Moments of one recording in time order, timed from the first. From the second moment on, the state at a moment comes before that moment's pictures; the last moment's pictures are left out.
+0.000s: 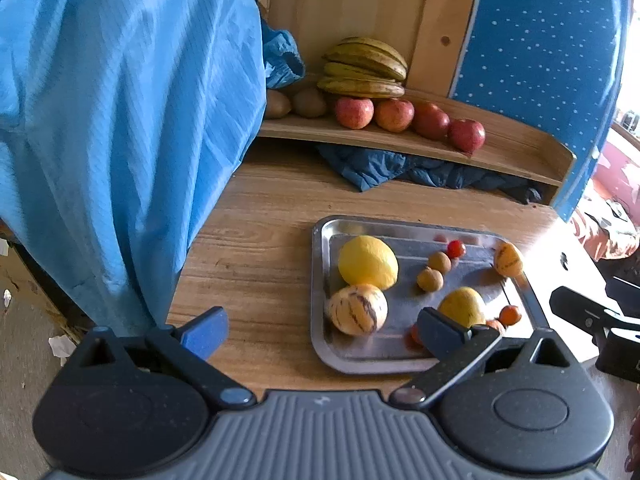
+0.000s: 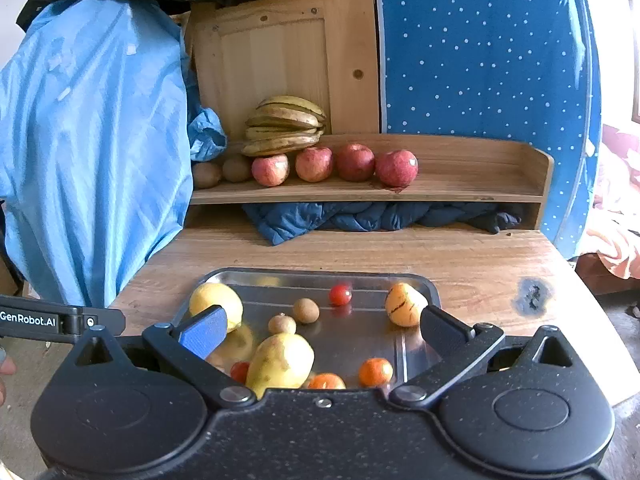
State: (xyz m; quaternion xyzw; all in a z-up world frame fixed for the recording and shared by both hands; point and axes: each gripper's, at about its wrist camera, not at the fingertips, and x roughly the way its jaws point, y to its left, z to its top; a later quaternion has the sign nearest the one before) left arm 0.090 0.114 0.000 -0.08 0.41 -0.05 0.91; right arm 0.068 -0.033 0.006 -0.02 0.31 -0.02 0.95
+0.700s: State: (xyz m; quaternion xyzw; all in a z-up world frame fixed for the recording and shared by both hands) left arm 0.049 0.129 0.002 -0.07 0.40 -0.07 0.91; right arm 0.003 0.000 0.015 -0.04 0.31 -0.05 0.95
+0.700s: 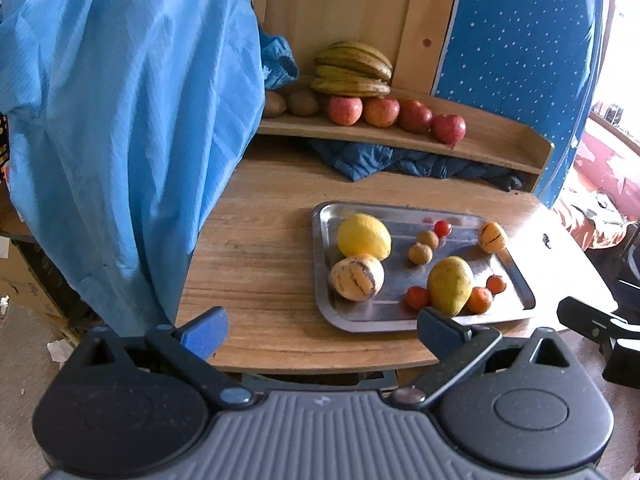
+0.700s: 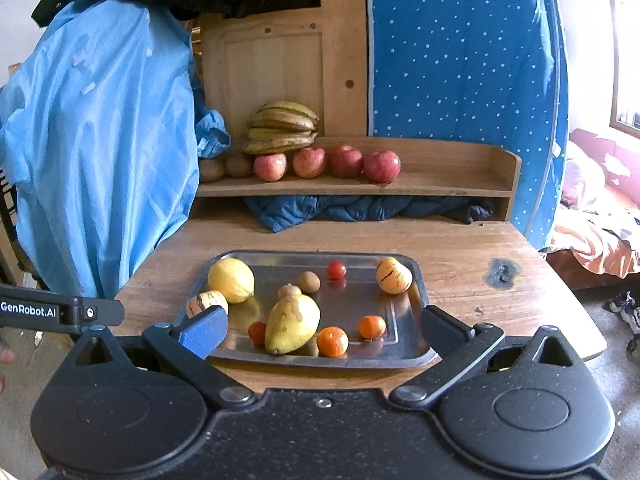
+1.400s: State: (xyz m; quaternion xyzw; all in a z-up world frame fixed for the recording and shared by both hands) left arm 0.051 0.119 -0.008 -0.06 0.42 -0.08 0.90; right arm 0.010 -0.010 -0.001 -0.03 0.35 -0.05 0.94
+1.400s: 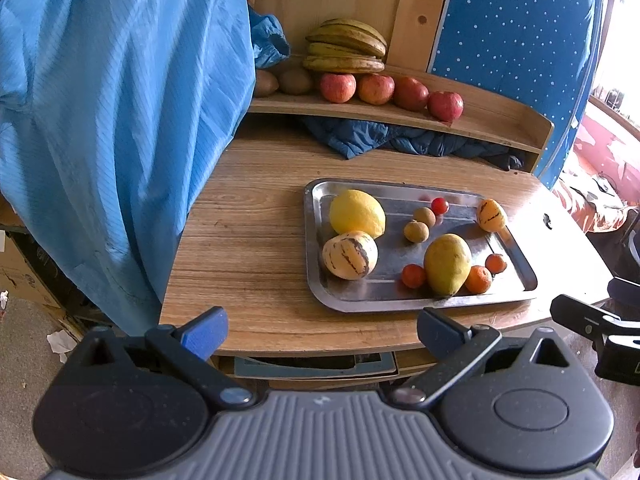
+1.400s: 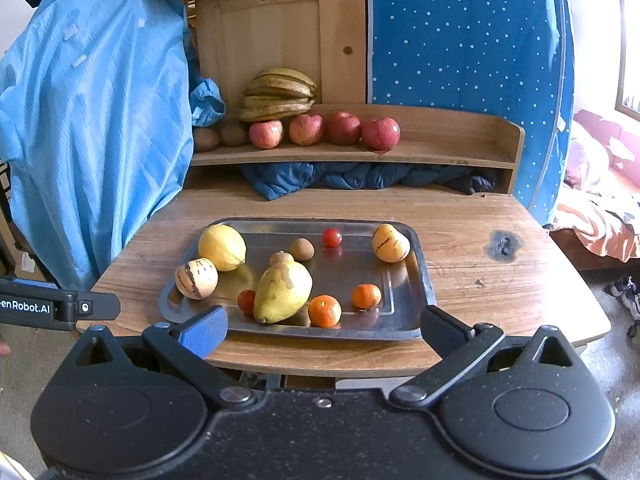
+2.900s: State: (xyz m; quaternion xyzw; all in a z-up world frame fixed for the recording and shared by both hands) left arm 0.051 0.117 -0.007 -0.06 0.42 -0.08 0.90; right arm 0.002 -0.015 0.001 -0.03 0.34 -0.06 0.94
